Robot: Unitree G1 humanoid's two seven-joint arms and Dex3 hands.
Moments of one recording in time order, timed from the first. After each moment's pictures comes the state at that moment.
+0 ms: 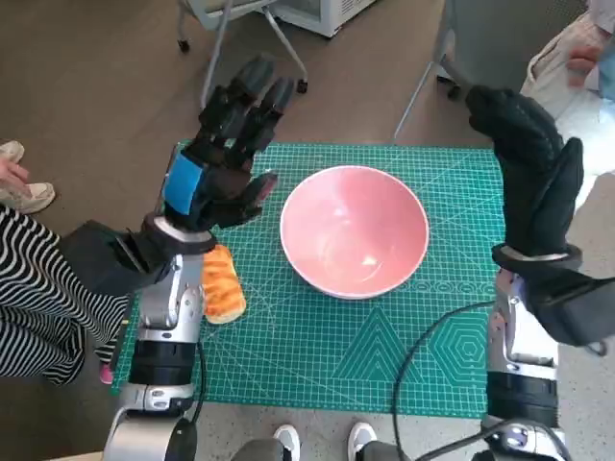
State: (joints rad) left arm -0.66 0.13 0.13 0.34 -0.35 -0.36 -0.54; right arm -0.56 -0.20 -0.16 0.20 0.16 -0.47 0.24
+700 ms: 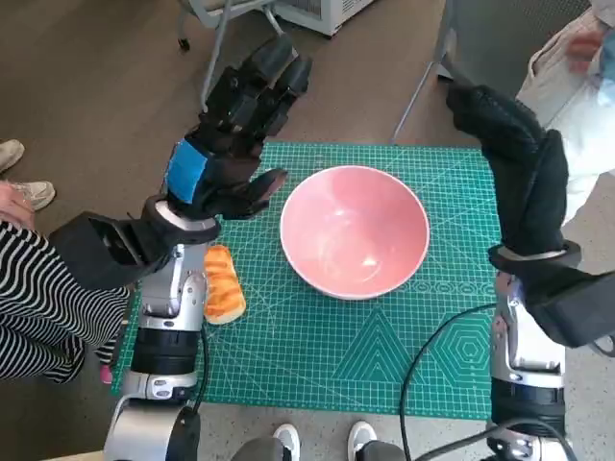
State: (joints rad) left arm -0.69 0.13 0.13 0.34 -0.37 -0.38 -0.61; right arm -0.54 -0.21 -0.12 0.15 0.12 -0.37 0.23
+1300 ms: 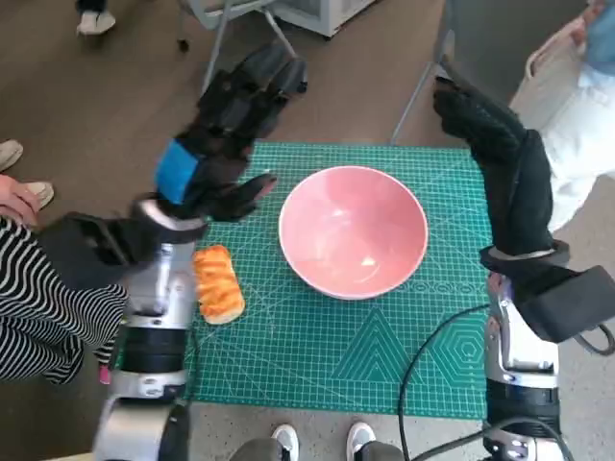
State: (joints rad) left arm -0.70 0.29 0.16 0.37 -0.32 -0.44 -0.70; right arm -0.54 -0.20 -0.11 0.14 0.12 -0.36 0.22
